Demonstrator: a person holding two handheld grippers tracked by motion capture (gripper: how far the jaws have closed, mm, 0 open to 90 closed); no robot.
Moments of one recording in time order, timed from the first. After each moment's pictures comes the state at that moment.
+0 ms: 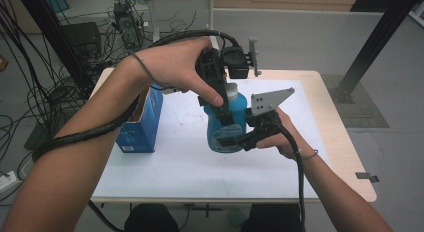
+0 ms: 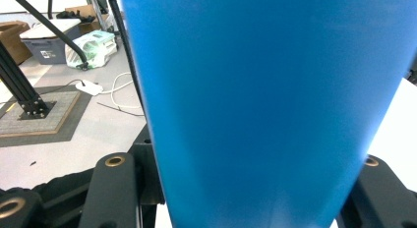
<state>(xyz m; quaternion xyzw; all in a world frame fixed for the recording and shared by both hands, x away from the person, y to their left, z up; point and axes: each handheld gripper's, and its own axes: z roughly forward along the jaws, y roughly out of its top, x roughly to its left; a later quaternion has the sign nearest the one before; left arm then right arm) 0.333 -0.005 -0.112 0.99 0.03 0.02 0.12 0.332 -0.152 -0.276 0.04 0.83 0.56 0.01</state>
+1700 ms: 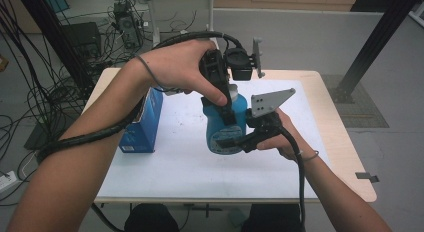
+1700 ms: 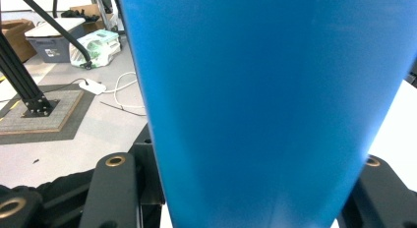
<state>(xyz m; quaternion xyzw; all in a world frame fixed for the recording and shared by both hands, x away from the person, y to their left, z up) 0.332 -0.010 -0.111 0.99 0.03 0.00 0.12 0.326 -0.150 -0.272 0.03 0.83 0.56 0.01</state>
